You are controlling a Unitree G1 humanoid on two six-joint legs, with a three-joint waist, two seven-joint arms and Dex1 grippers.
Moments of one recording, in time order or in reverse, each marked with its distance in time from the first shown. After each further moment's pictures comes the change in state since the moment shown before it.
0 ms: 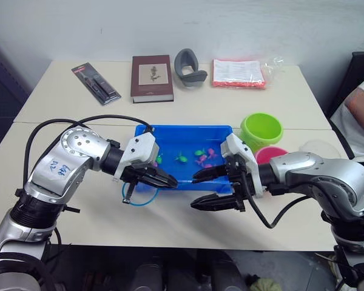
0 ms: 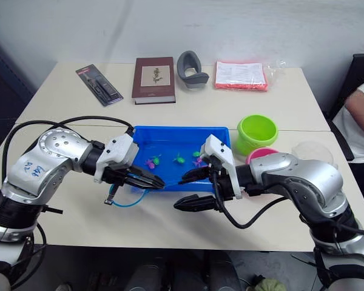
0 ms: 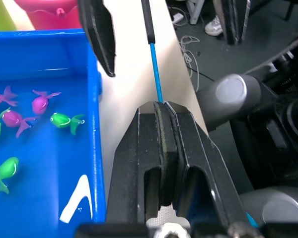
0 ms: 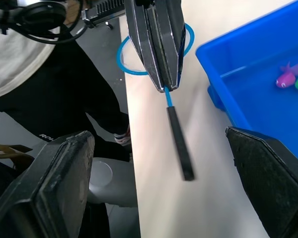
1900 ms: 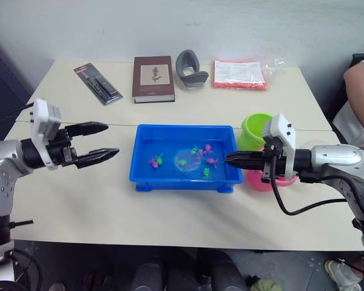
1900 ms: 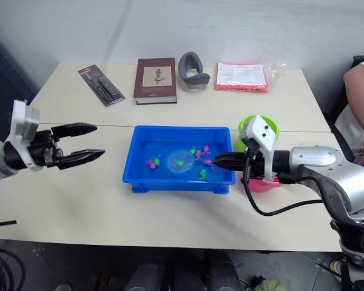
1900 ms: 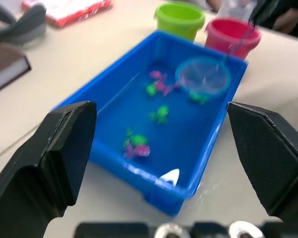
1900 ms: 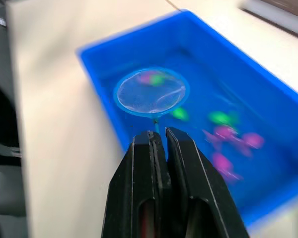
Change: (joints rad) left arm 0.370 0.079 0.593 0.188 -0.119 -0.084 0.185; right arm 0.150 -0.178 -0.164 0.111 -0.319 -0.370 0.028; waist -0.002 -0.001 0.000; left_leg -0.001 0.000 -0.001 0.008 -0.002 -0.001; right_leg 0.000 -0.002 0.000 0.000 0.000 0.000
